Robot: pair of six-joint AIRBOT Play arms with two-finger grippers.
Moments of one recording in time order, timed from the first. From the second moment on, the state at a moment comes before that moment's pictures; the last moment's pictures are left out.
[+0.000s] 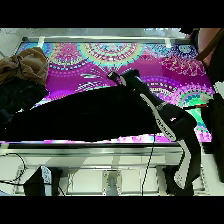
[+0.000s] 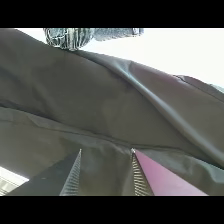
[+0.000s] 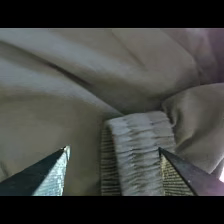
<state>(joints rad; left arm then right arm) 0.89 -0.59 0.80 1.05 -1.23 -1.23 0.52 -1.99 1.85 -1.75 1.27 1.31</state>
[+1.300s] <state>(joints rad) 0.89 -0.59 0.80 1.05 -1.22 -1.23 -0.08 -1.90 1.93 -1.66 1.32 1.41</state>
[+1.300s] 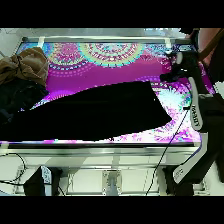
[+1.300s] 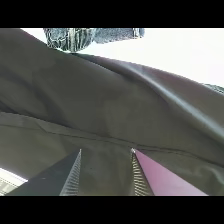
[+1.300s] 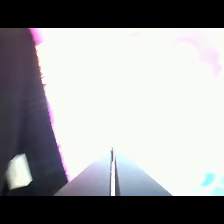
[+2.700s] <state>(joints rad) 1.21 -0.96 0.65 1.57 -0.96 -1.94 -0.57 -1.20 0.89 -0.71 1.32 1.04</state>
